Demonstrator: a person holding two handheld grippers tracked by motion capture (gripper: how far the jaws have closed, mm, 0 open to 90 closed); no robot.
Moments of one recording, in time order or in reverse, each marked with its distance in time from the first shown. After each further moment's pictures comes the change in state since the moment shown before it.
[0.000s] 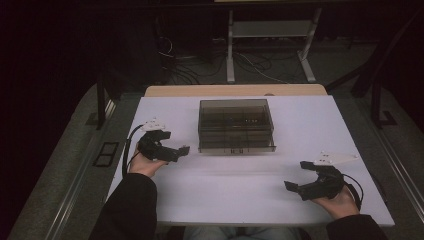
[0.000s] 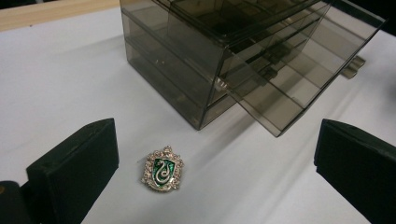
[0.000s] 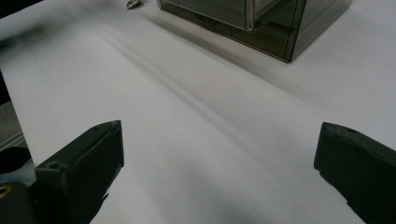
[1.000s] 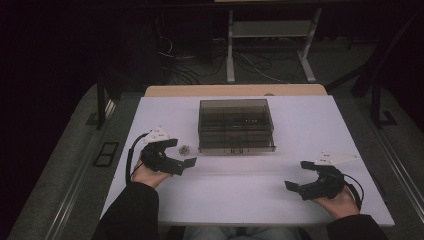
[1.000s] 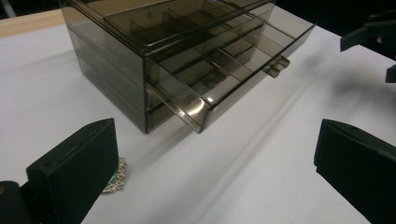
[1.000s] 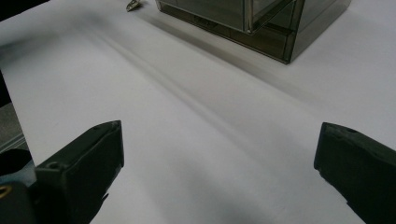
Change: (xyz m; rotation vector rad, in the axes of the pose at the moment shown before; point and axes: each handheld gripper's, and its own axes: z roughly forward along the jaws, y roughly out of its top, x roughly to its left) left arm -0.040 -0.001 -0.018 -0.047 -0.065 0.042; right arm 0.000 0.000 -0.001 -0.003 -0.001 0.006
